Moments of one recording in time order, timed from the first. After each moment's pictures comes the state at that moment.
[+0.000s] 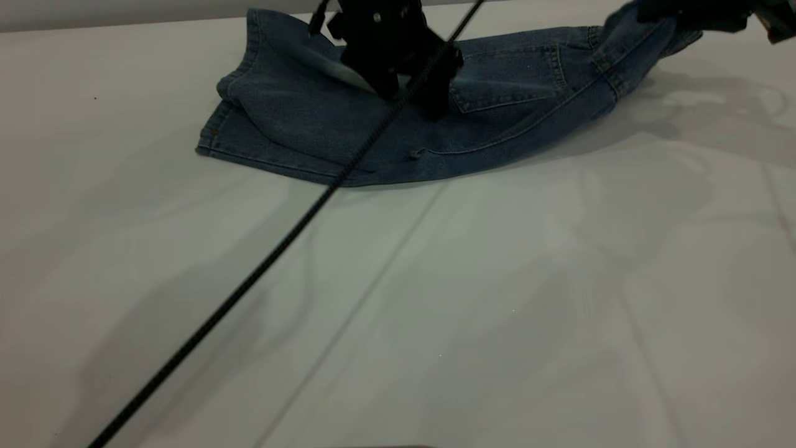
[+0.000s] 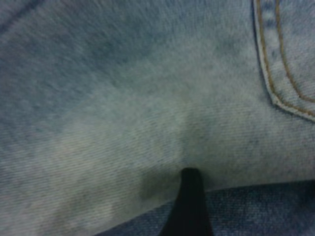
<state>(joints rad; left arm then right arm) -0.51 2.65 -2.21 -0.10 0.75 0.22 -0.16 2.17 -1.26 1.43 0.77 -1.09</state>
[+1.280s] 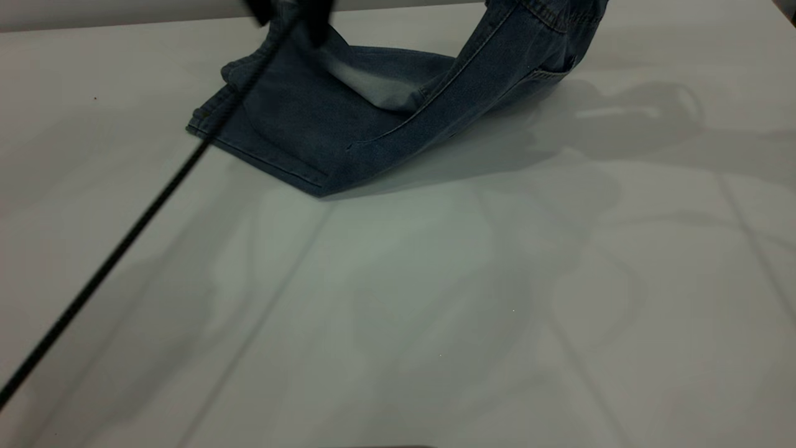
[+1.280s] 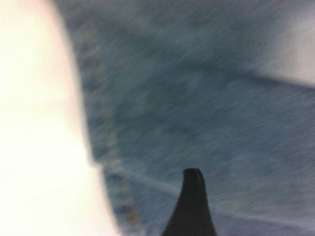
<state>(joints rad) -0.35 2.57 -2.37 0.11 1.15 0.12 -0.04 2.07 -1.30 1.51 1.03 -1.14</state>
